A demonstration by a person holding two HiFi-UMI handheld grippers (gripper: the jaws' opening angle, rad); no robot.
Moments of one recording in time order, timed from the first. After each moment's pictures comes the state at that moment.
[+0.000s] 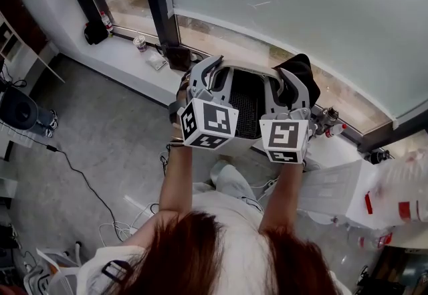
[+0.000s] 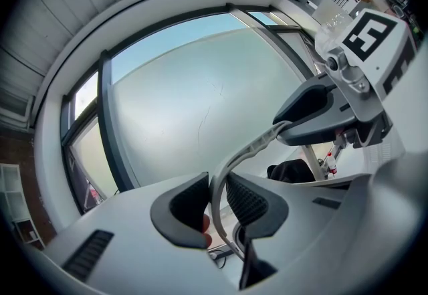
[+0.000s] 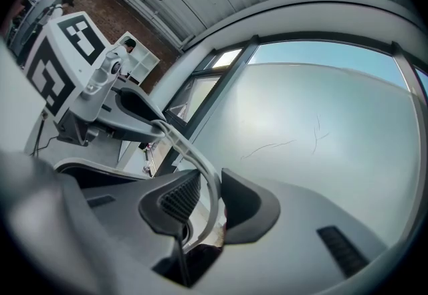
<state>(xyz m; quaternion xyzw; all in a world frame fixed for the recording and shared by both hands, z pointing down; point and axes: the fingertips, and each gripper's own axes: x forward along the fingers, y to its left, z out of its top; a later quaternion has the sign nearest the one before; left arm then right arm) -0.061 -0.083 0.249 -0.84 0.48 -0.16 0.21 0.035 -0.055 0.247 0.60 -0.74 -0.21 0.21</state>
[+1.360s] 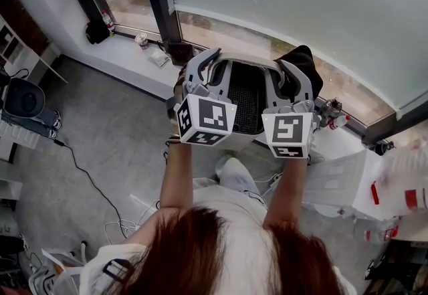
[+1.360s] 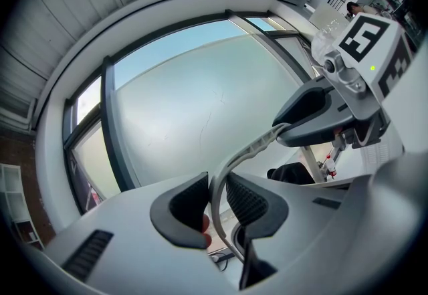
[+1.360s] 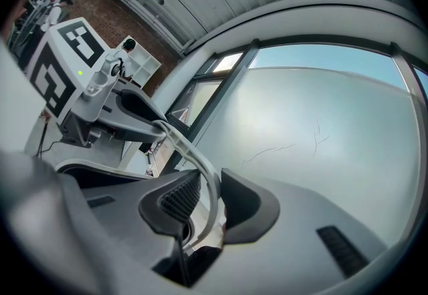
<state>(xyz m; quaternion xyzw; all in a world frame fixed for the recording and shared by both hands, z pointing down) -0.074 -0.061 0.238 -0.84 0.47 -0.15 0.22 0.022 -0.034 0.238 0.59 -0.75 -0.22 0.20</state>
